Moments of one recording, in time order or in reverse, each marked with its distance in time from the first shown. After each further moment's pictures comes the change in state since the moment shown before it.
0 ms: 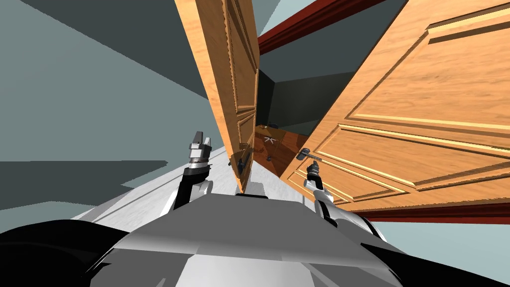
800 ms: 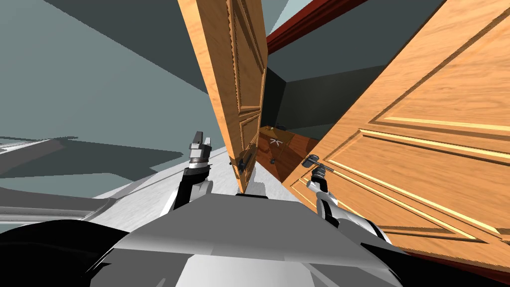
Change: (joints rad) arm -0.004 -0.014 -0.098 0.045 -0.045 -0.007 0.067
